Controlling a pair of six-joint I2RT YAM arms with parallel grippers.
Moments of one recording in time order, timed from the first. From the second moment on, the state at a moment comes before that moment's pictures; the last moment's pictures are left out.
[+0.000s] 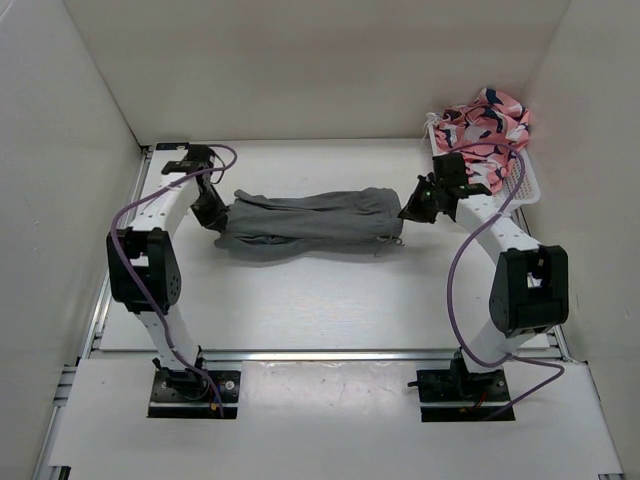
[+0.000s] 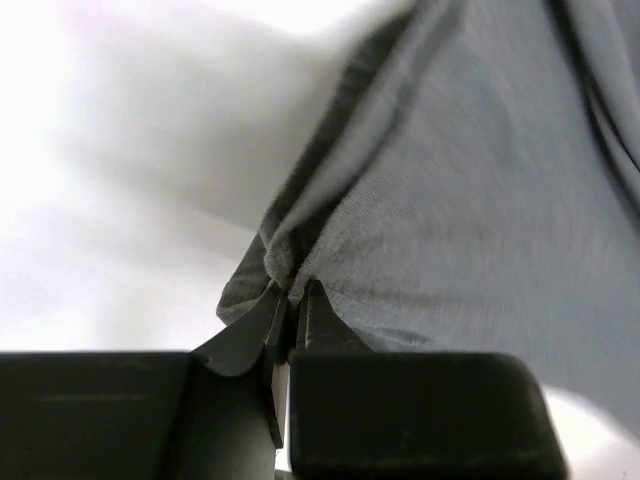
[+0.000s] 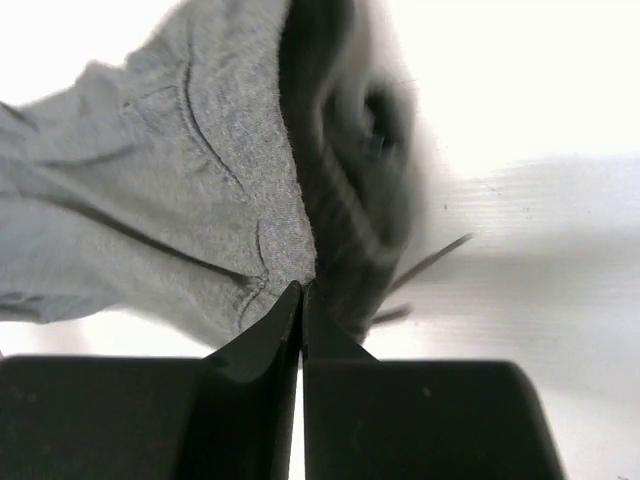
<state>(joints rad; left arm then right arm) -0.07 1.84 1.52 -0.94 -0.08 -0.60 0.18 1.65 1.23 -0.48 -0.22 0.57</state>
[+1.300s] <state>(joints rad) -0.01 1.69 1.31 -0.92 -0.08 -0.61 0.32 1.86 1.14 -0.36 -0.25 0.53</state>
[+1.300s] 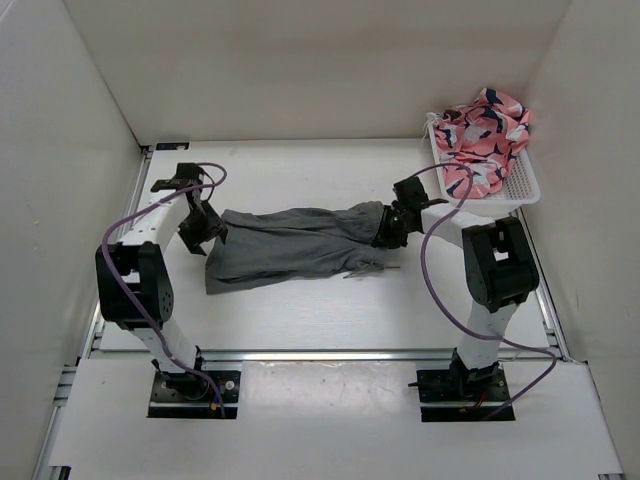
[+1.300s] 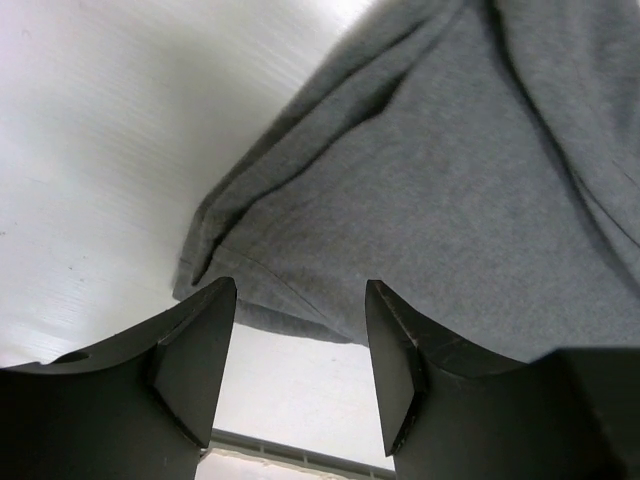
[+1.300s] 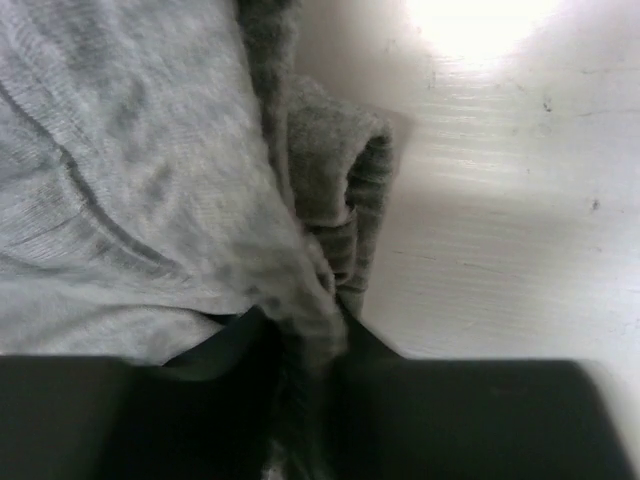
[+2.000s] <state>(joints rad) -0.10 1.78 1.25 -0.84 0.02 -0.61 0.29 1.66 1.16 -0.58 0.07 0.42</state>
